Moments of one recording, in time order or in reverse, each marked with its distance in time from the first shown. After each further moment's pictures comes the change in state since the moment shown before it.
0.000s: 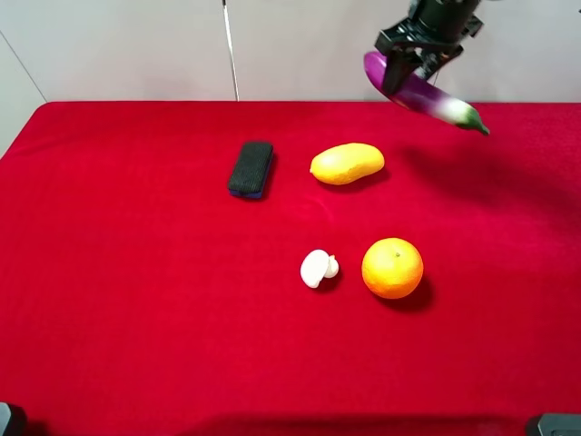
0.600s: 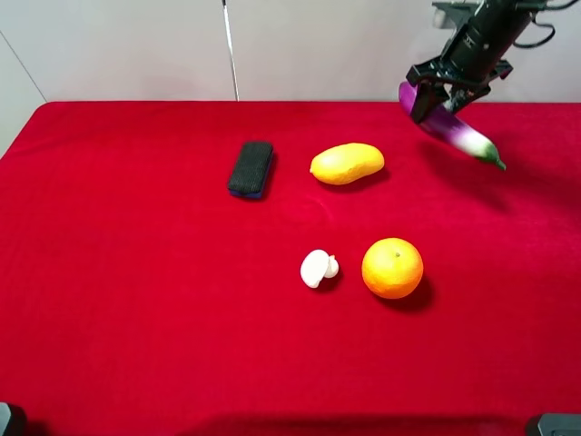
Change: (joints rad) left arm 0.000 0.000 0.000 0.000 0.000 0.000; right arm -0.124 0.002 0.200 0.037 -0.181 0.000
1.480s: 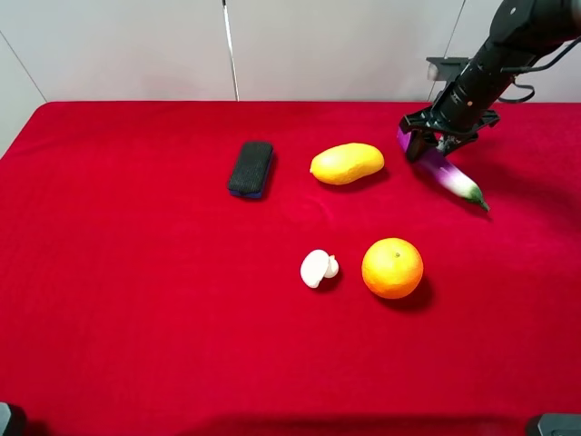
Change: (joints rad) left arm 0.000 0.000 0.000 0.000 0.000 0.000; right arm -0.011 0.057 0.183 0.026 -0.233 -0.005
